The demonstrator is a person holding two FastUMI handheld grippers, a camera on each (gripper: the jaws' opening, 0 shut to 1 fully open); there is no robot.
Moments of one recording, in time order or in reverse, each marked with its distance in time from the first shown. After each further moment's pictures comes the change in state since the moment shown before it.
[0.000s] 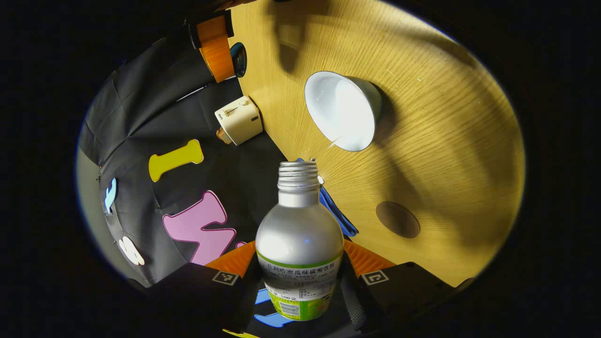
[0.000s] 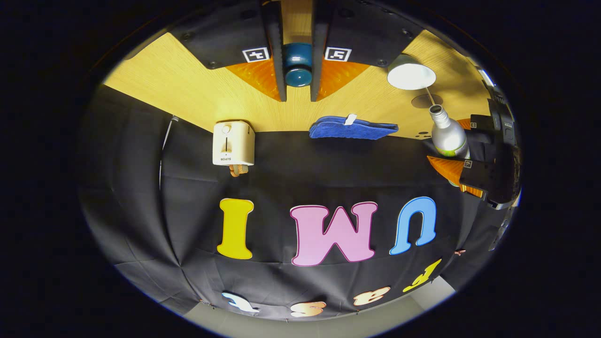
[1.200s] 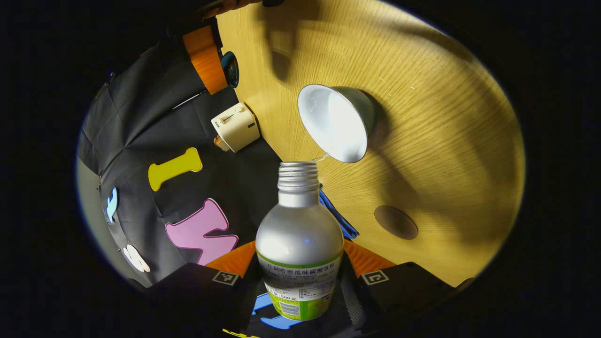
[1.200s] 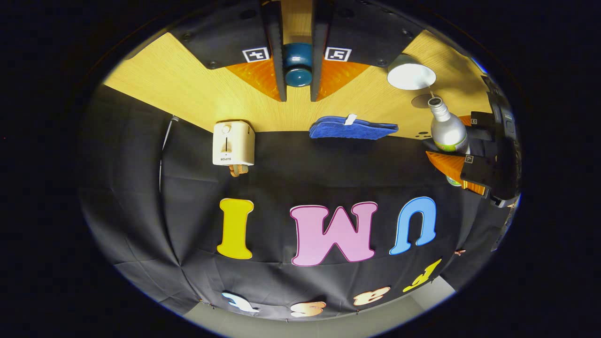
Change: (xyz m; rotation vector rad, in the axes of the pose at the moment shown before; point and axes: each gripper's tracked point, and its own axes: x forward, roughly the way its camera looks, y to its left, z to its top) left arm -0.003 -0.002 0.006 0.046 -0.023 -0.001; right arm 0.000 0.000 -0.001 0.000 0.000 -0.001
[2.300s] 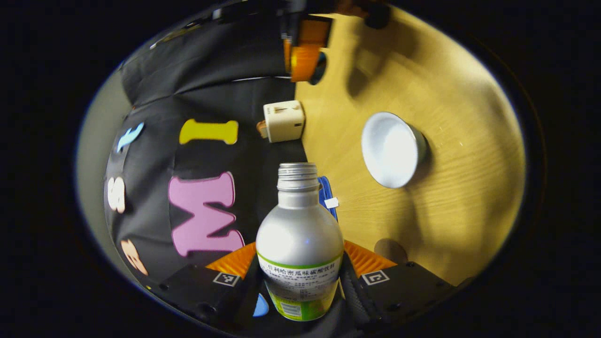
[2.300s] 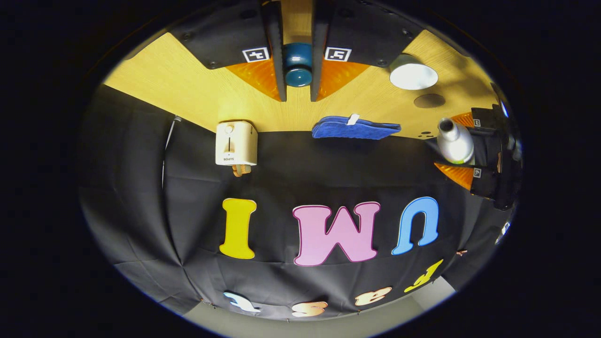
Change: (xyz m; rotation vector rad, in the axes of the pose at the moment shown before) left arm -0.007 0.016 -0.011 -0.623 -0.112 0.153; right arm 0.000 -0.003 0.000 -0.001 0.000 -0.018
